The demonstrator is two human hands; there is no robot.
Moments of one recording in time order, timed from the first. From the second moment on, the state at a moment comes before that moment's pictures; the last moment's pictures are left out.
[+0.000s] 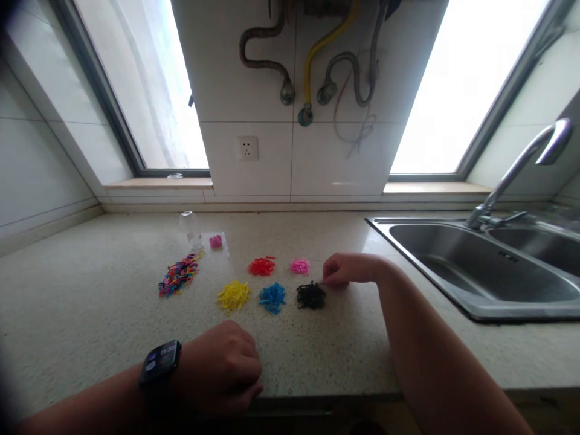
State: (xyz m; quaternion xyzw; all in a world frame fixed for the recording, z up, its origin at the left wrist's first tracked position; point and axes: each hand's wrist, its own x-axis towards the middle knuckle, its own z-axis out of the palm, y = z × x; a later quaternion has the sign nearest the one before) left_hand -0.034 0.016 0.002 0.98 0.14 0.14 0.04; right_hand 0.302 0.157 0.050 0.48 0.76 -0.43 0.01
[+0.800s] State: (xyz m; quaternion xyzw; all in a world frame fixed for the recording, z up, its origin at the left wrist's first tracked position) left_hand -0.034 0.015 0.004 0.98 0.15 0.13 0.03; right_hand 0.304 0.165 0.040 0.52 0.74 -0.42 0.02
